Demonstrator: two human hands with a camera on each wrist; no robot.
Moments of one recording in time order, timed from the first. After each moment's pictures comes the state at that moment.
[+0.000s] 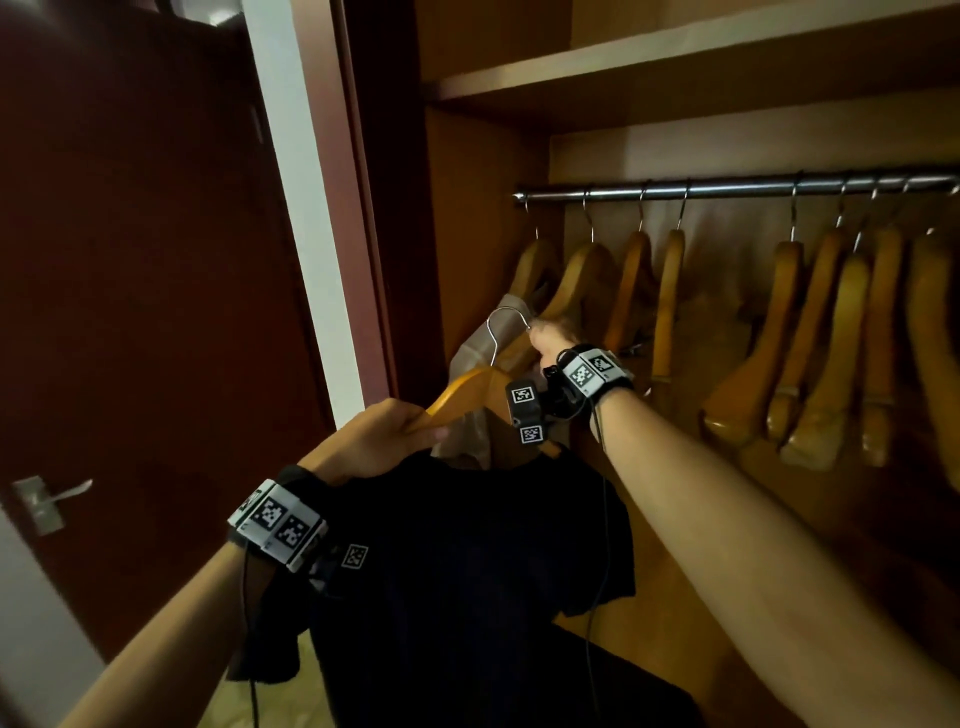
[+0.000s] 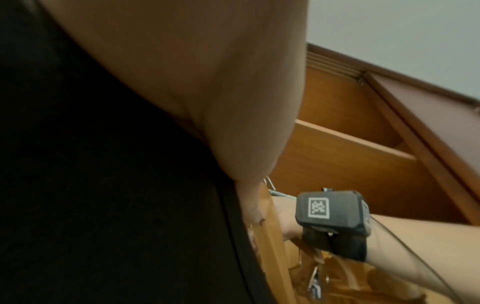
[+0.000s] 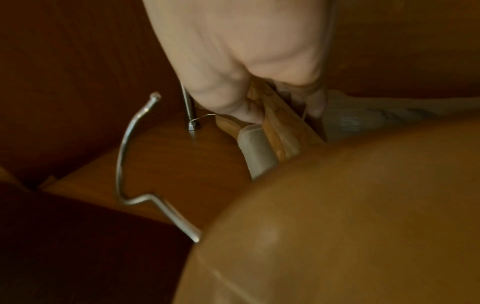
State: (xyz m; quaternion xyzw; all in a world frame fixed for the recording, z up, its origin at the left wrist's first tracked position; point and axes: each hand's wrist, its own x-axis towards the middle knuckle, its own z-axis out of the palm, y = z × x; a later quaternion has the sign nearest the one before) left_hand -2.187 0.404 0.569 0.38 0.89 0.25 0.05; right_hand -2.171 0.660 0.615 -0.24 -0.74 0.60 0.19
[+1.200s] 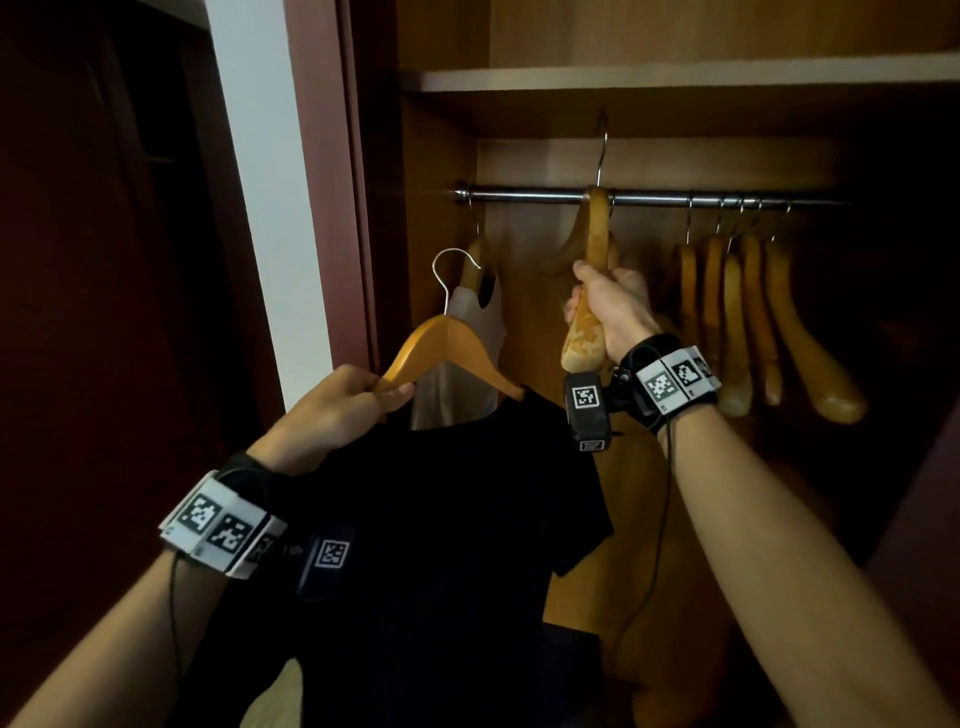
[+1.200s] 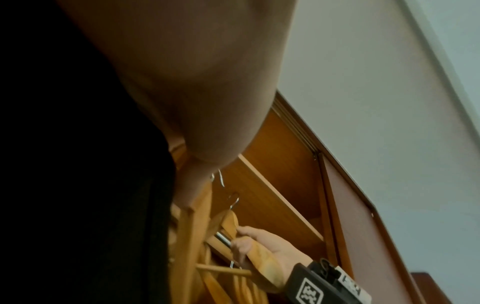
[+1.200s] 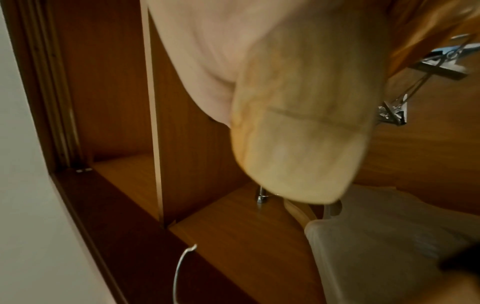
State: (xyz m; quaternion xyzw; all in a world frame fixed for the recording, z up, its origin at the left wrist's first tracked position) left_hand -2.173 0.364 0.604 0.34 0.81 0.47 0.14; right_hand -2.063 0.657 0.655 -0.25 -0.56 0.65 0.45
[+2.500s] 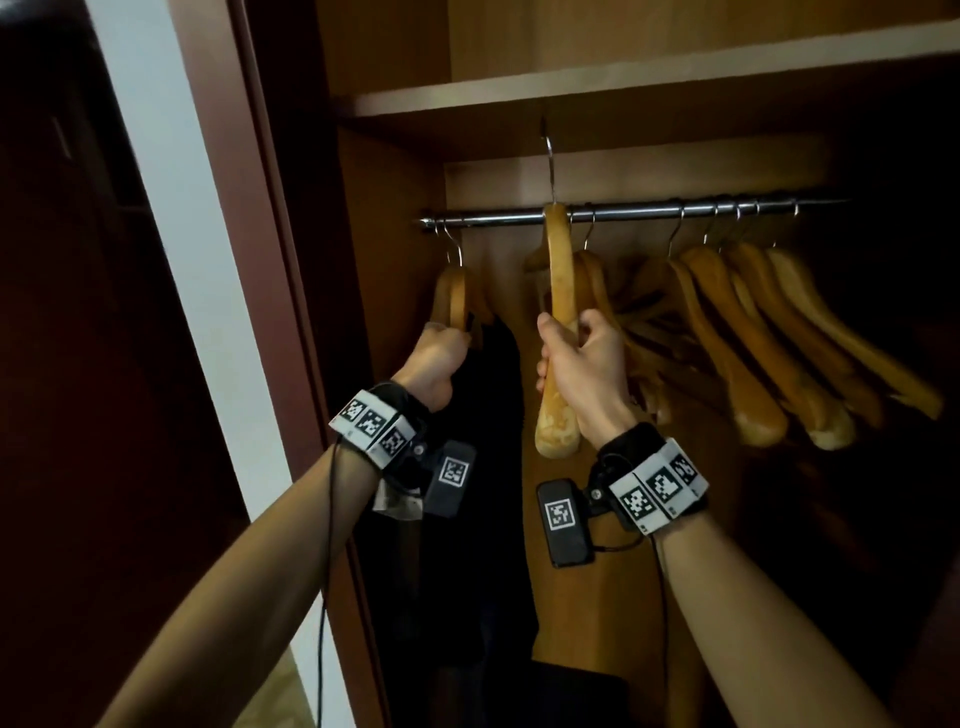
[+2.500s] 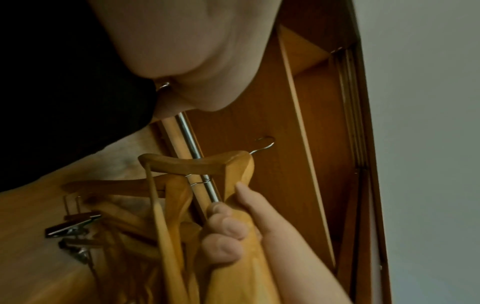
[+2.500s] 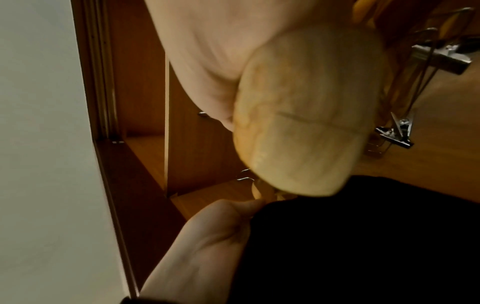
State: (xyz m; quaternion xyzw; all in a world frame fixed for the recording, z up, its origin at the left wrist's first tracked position) left_hand -2.189 0.557 0.647 0.22 0.69 0.66 0.21; right_hand -2.067 0.657 0.609 -0.16 -0.62 0.57 0.52
